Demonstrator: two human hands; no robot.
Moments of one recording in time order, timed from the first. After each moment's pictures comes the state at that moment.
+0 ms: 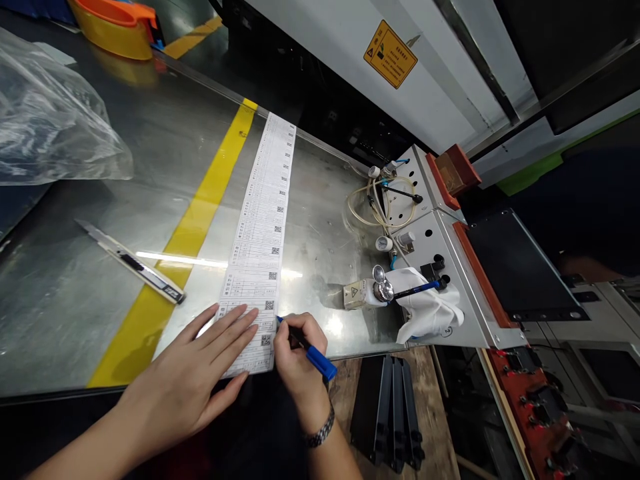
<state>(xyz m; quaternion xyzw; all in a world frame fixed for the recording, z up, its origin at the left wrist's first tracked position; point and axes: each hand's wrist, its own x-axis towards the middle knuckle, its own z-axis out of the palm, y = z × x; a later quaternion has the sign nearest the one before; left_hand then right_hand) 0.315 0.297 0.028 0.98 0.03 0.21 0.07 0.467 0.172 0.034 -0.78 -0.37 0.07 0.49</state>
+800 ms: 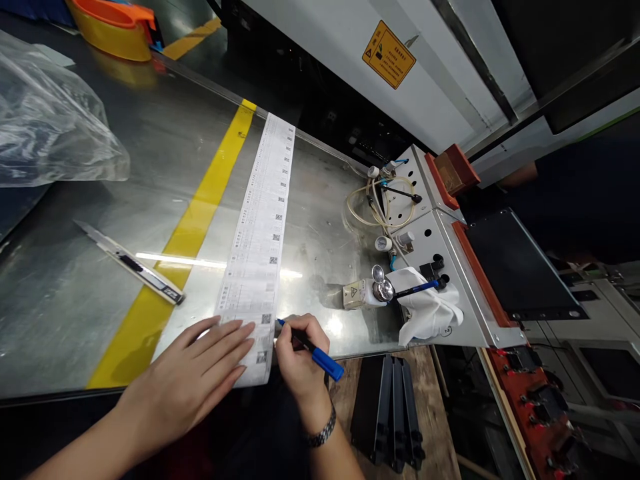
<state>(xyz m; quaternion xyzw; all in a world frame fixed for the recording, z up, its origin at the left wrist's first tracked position) 0.304 0.295 0.014 0.96 0.04 0.24 0.16 0.467 0.172 0.038 -0.78 -0.35 0.08 0.52</state>
